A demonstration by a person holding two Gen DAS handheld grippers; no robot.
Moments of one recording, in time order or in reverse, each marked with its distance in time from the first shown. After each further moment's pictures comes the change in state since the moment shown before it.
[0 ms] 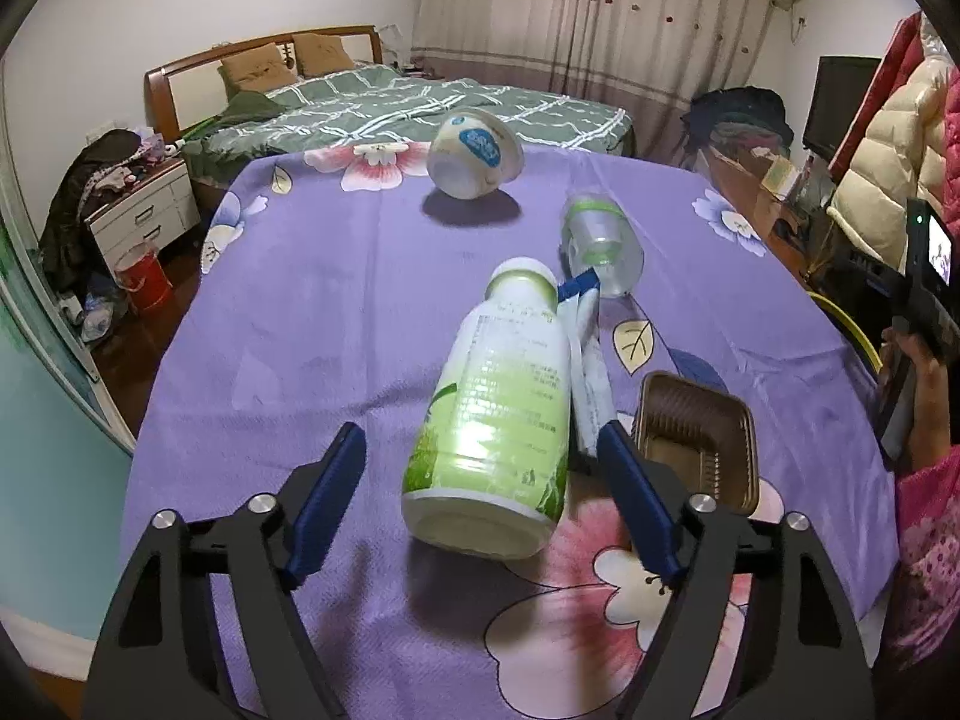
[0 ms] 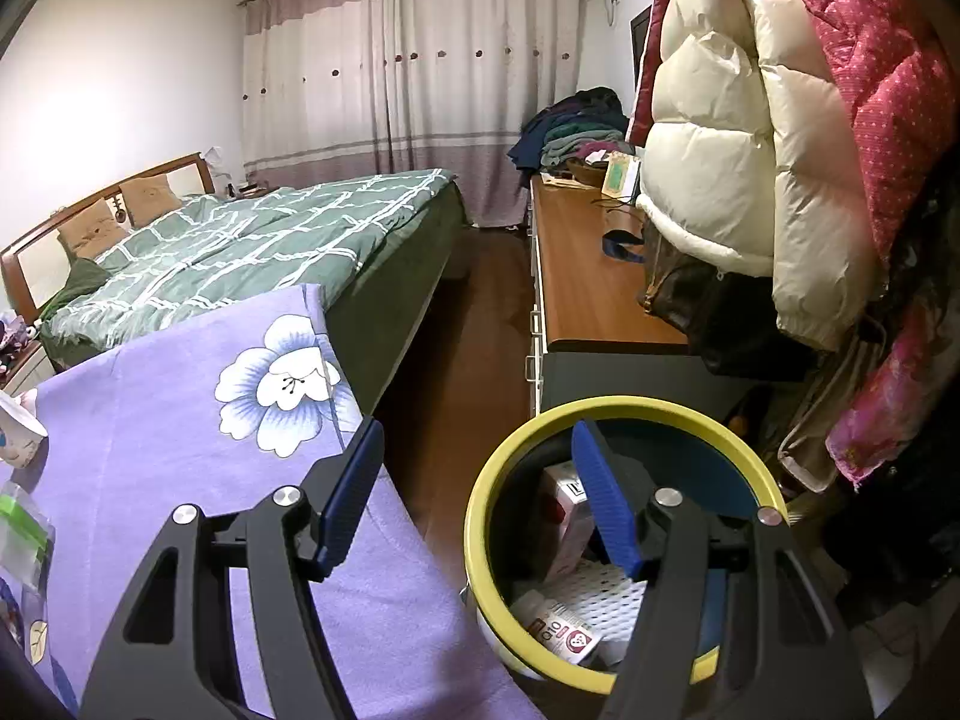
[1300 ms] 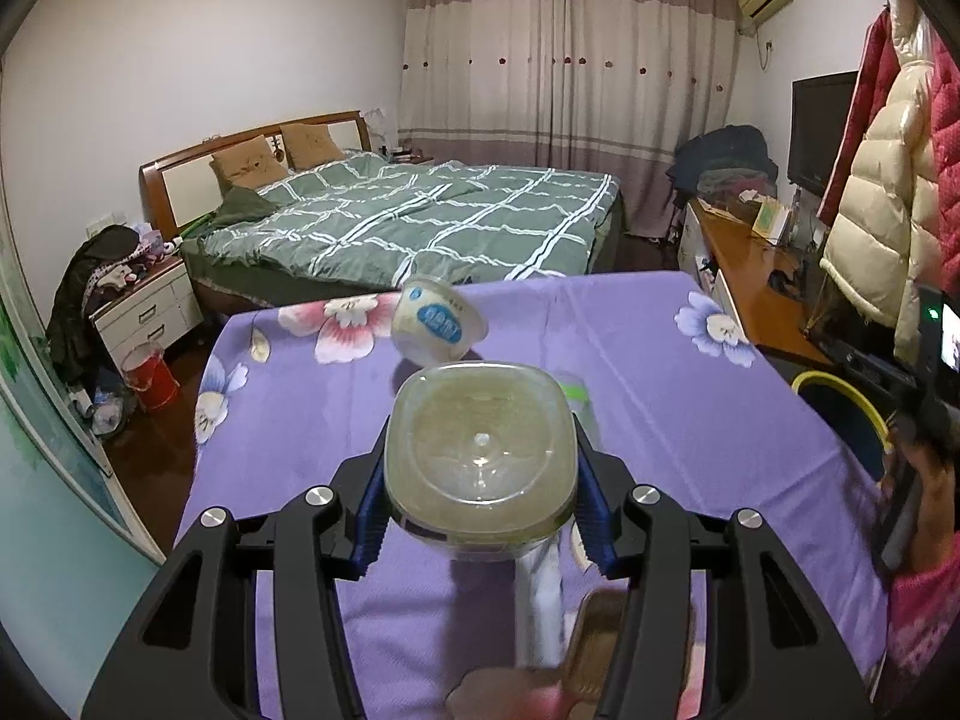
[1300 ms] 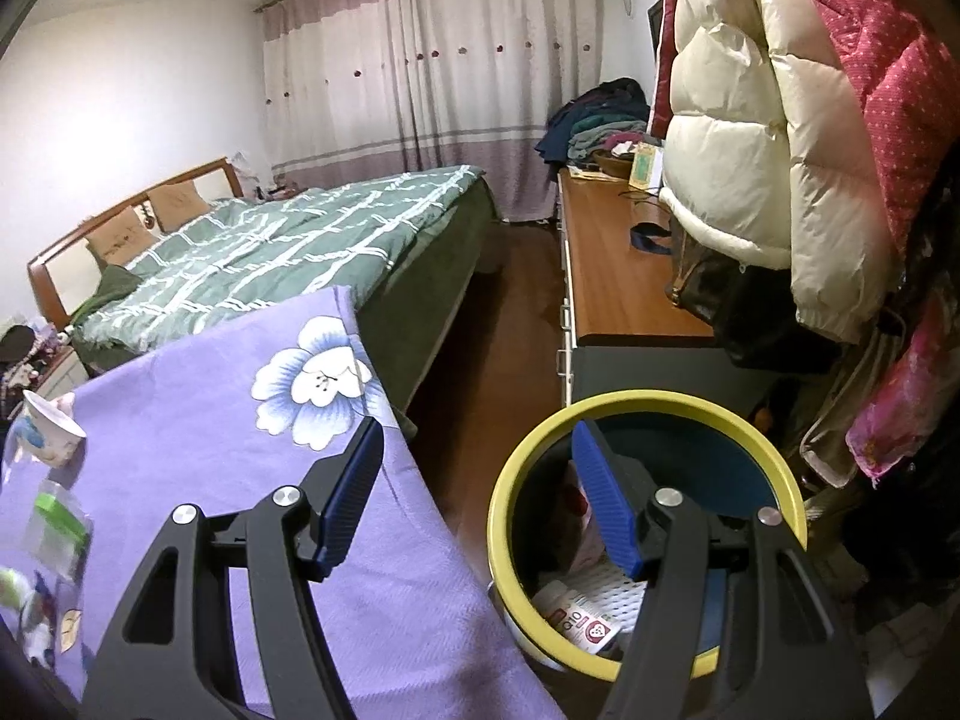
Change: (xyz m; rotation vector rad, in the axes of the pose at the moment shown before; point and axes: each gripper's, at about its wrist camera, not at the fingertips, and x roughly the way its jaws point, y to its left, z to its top) left arm -0.017 -0.041 0.106 0.087 -0.199 0.036; right arm -0.014 -0.009 0.002 0.017 0.008 0.099
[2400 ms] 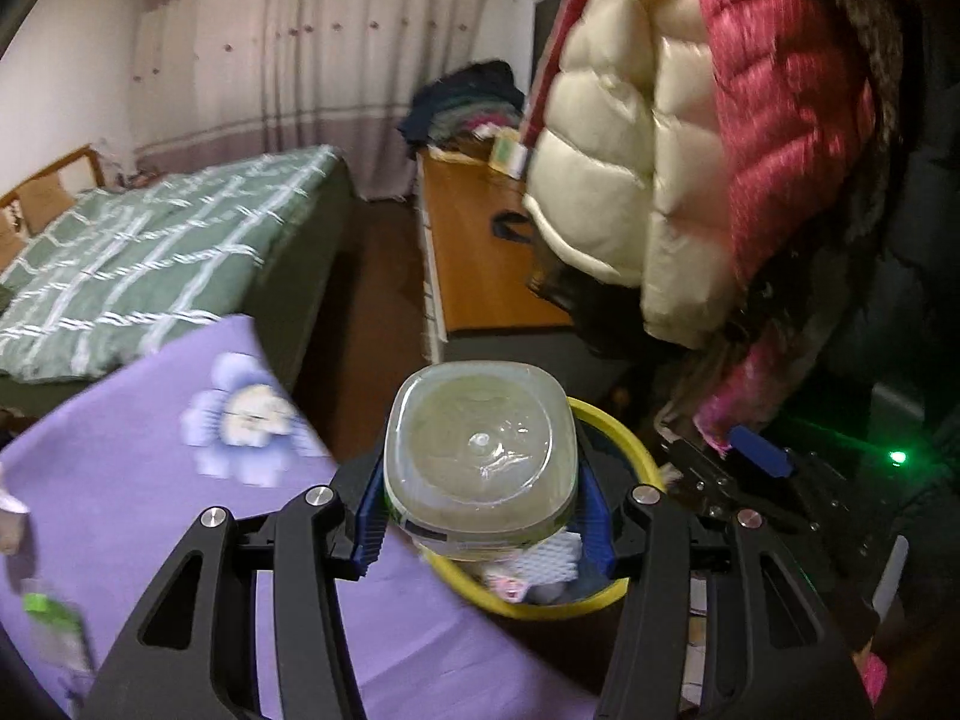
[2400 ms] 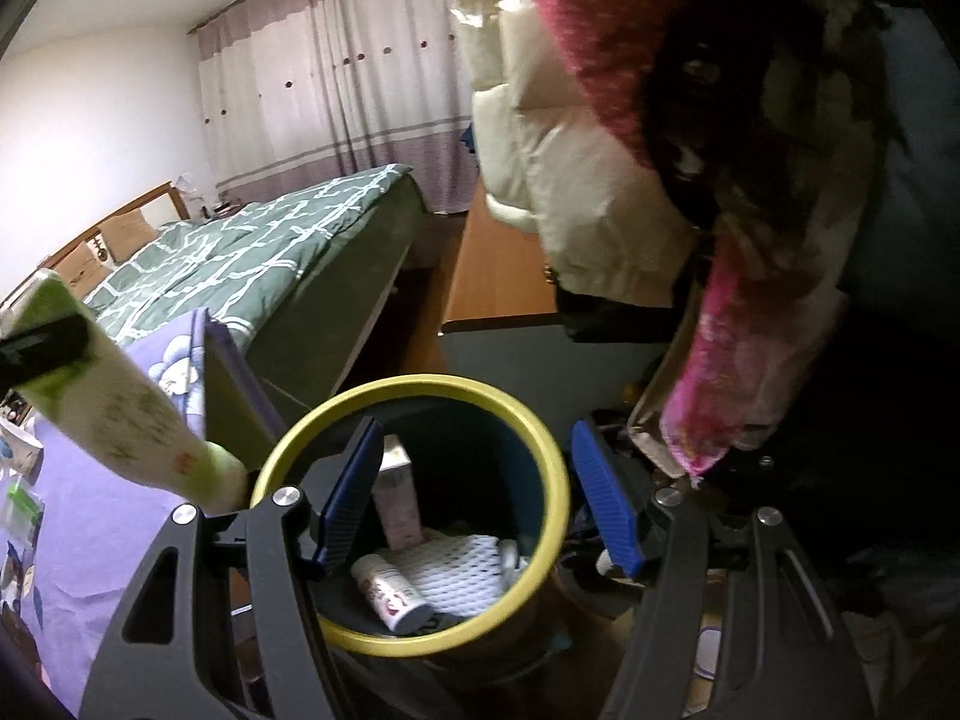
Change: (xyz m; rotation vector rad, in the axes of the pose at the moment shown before) left arm 0.090 -0.404 0.067 0.293 0.123 -0.539; right arm -0.035 -0.176 -0.010 0.109 0.029 -0.094
